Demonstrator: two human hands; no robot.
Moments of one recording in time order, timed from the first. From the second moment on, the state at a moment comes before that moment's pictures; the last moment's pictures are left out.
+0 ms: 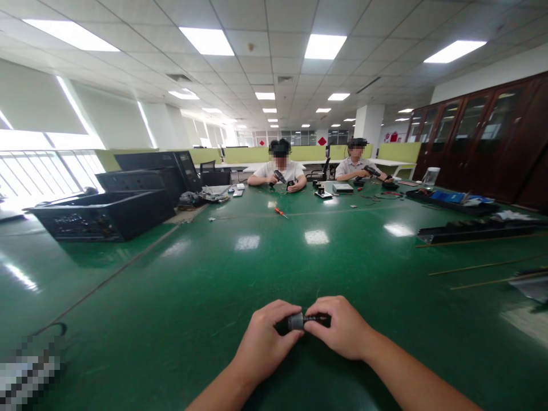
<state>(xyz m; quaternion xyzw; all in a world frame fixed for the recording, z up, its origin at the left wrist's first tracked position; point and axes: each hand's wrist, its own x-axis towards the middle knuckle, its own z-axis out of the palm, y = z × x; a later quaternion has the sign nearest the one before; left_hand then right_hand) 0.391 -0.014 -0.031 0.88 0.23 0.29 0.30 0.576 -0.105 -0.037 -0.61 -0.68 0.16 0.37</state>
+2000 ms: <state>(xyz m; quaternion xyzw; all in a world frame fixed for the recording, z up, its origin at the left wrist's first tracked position) 0.384 -0.010 -0.030 0.87 0.25 0.30 0.29 0.578 -0.106 -0.037 -0.62 -0.66 0.15 0.39</state>
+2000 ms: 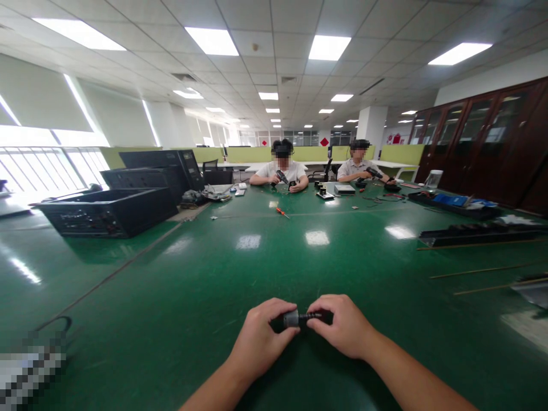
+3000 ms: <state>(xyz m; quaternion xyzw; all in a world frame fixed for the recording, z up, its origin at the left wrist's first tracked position) 0.382 -0.009 -0.029 0.87 0.25 0.31 0.28 0.581 -0.107 -0.036 -0.63 -0.66 0.14 0.39</state>
